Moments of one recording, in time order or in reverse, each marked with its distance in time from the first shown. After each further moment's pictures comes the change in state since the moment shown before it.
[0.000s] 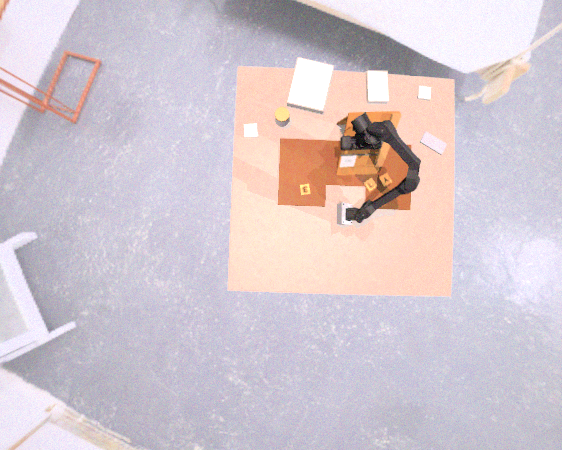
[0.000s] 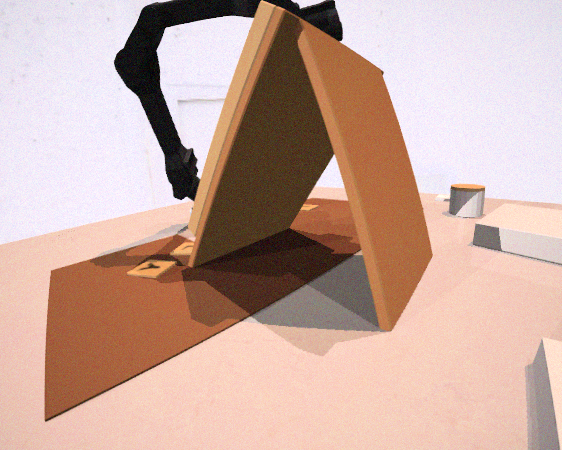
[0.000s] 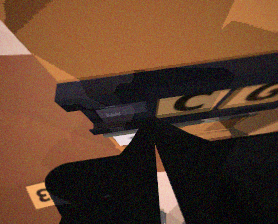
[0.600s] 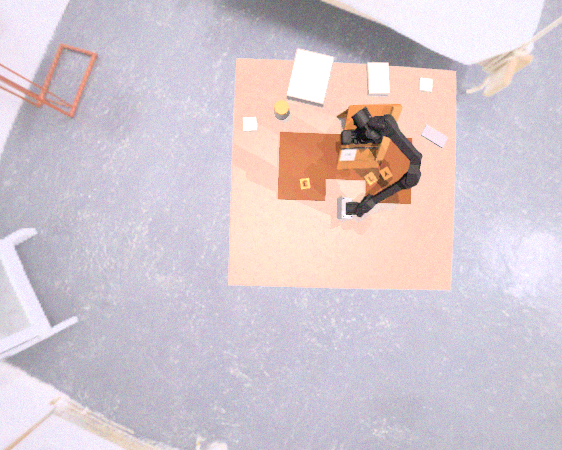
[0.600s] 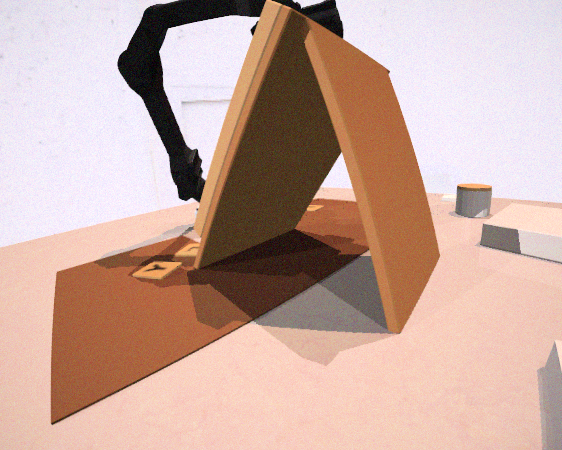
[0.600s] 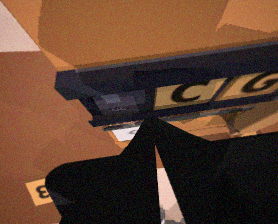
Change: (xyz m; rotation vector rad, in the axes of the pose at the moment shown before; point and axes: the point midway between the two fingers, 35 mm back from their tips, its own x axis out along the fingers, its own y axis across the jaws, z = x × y) arm -0.006 0.000 -0.007 0.000 -0.003 -0.004
